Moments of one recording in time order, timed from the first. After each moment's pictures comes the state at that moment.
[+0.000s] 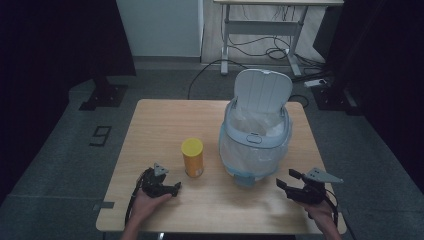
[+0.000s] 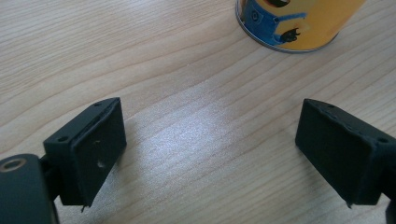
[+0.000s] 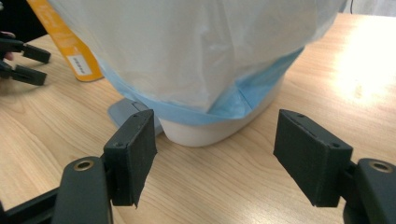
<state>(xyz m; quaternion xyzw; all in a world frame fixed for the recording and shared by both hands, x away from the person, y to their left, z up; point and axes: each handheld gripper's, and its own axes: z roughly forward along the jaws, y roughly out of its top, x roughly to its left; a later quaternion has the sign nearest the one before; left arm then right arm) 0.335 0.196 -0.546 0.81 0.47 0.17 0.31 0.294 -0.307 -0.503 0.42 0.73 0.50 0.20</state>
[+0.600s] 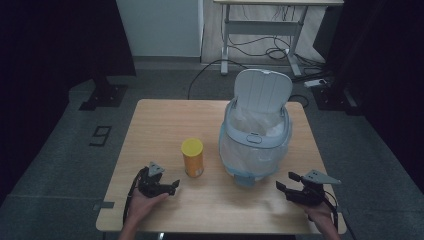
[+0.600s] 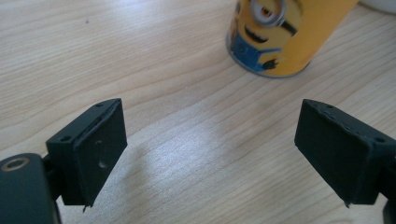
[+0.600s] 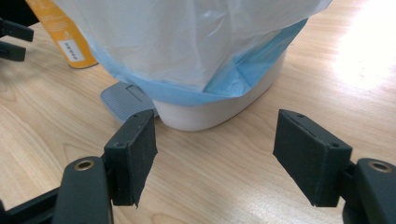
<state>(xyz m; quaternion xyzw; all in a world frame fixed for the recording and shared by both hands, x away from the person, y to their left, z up) 0.329 0.205 -0.531 0.79 0.46 0.18 0.36 0.293 -0.307 -0.513 0.42 0.74 0.49 0.19</state>
